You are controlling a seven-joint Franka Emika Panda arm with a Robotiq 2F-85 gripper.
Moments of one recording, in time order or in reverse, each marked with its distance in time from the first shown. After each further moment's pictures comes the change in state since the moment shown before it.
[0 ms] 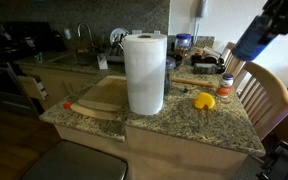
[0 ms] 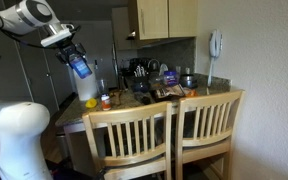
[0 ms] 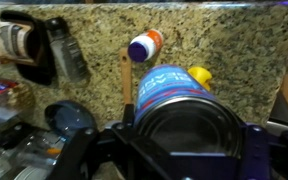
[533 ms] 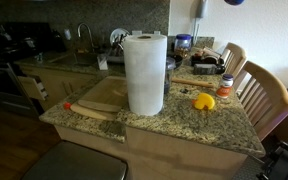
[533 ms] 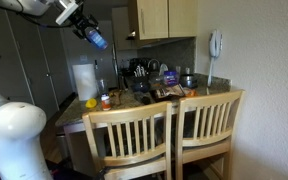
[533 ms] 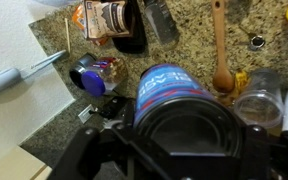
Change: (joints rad) arm -0.167 0.239 0.033 0.429 -0.206 -0.016 0.142
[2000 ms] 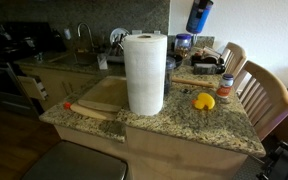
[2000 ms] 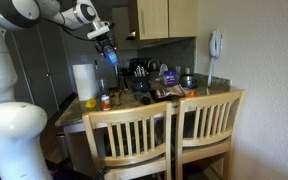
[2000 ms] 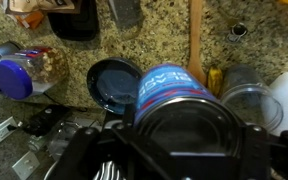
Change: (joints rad) arm 0.033 0.481 -0.106 0.329 0.185 0.000 -0.219
